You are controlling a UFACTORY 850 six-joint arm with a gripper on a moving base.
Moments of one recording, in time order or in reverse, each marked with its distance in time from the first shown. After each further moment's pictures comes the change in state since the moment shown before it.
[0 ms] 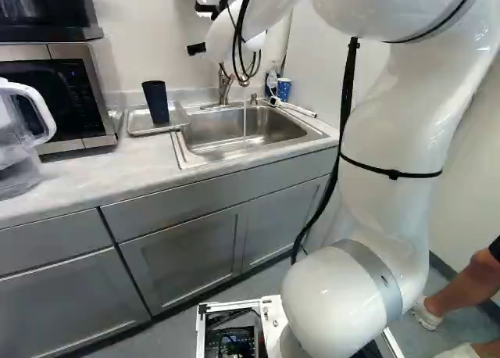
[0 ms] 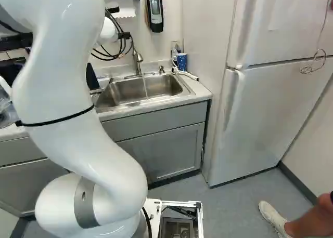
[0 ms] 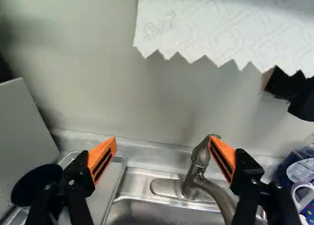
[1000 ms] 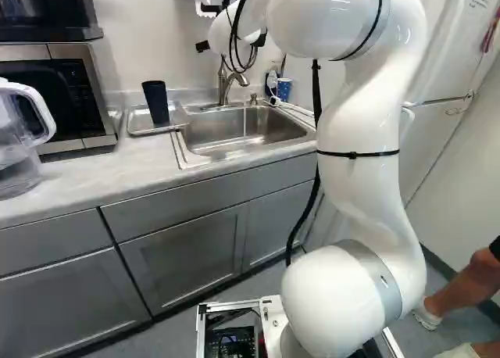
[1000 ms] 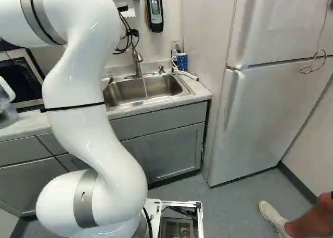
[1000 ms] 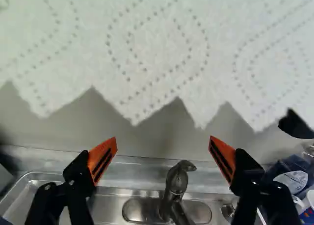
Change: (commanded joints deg) arm -1.7 -13.0 -18.2 0.1 -7.5 0.0
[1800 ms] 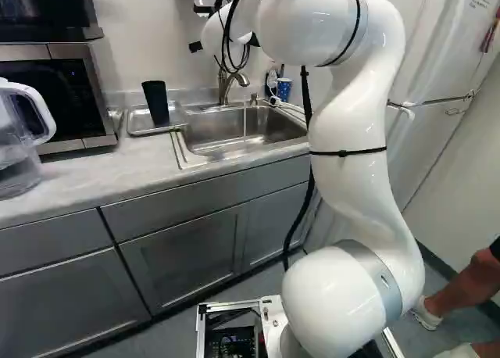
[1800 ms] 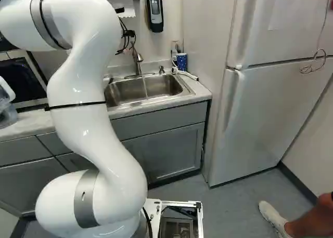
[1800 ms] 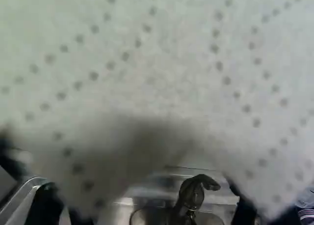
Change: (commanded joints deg) arm 1.8 -2.2 -2.7 0.0 -0.4 0.0
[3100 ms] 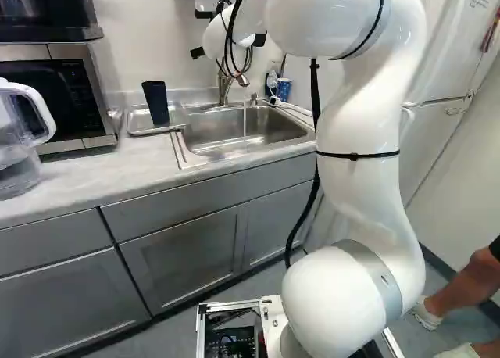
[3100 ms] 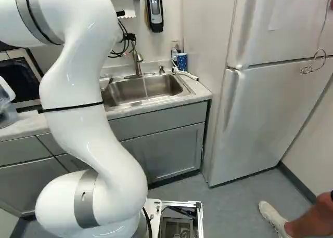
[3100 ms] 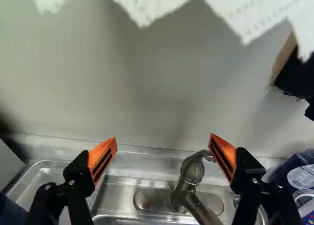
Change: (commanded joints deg) arm -0.2 3.9 7.6 0.0 0.0 0.0
